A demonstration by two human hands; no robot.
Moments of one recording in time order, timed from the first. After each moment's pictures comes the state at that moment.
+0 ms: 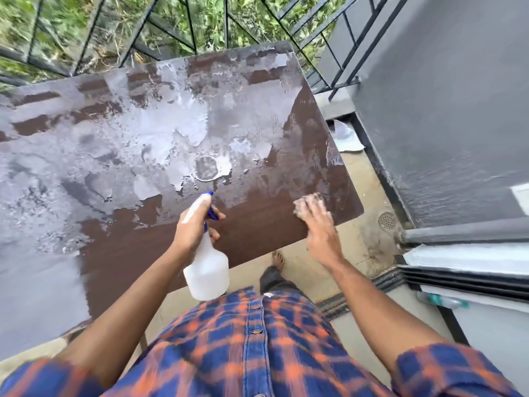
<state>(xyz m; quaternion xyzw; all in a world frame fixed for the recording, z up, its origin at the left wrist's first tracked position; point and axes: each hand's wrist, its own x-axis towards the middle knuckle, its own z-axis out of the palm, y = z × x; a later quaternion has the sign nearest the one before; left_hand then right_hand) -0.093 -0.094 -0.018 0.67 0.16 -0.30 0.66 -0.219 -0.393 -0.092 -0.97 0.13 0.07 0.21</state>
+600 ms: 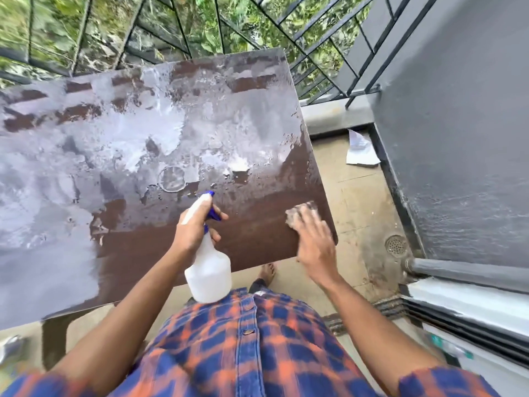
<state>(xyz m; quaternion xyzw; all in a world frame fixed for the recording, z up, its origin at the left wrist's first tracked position) -0.093 -0.222 -0.006 0.69 0.20 -0.24 0.66 -0.201 -0.493 -0.099 -0.98 0.05 0.06 0.19</state>
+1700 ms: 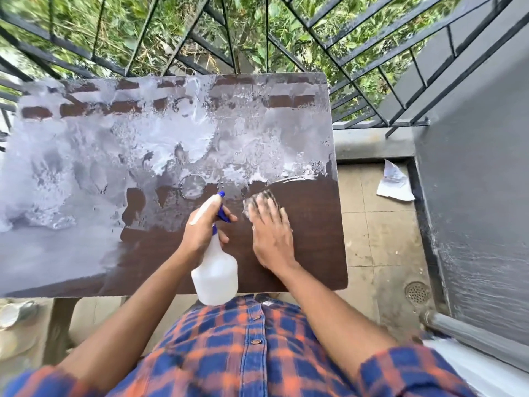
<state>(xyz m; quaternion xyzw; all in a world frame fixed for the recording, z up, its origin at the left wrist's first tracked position) -0.067 -0.241 0.008 0.70 0.25 -0.17 0.65 -0.087 -0.406 -0.098 -0.97 -0.10 0.06 0.19</state>
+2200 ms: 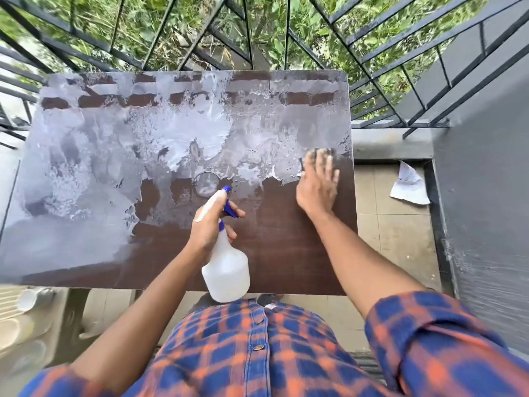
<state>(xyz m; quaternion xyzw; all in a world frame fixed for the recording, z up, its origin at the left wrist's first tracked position) -0.062 -0.234 0.021 0.67 0.28 -0.15 0.67 0.038 -0.456 -0.095 -0.98 0.10 0.07 0.17</state>
